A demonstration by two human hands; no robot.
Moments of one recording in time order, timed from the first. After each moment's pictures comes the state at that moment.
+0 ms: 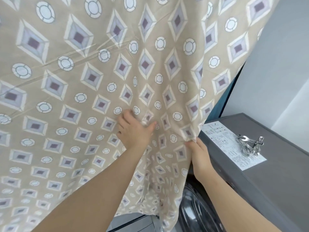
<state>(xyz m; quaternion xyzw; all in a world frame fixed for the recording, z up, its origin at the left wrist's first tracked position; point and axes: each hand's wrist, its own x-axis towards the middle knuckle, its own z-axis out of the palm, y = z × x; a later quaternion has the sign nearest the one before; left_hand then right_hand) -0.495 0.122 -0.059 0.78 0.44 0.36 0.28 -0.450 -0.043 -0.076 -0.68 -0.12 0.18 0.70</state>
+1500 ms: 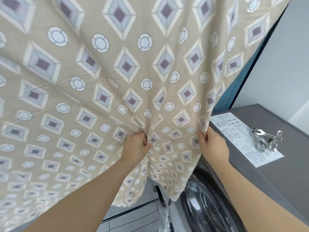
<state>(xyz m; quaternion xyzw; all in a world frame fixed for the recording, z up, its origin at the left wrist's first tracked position) -0.525 0.147 -0.122 0.90 0.27 0.18 0.29 -0.405 -0.047 -0.099 -0.92 -0.21 -0.08 0.33</state>
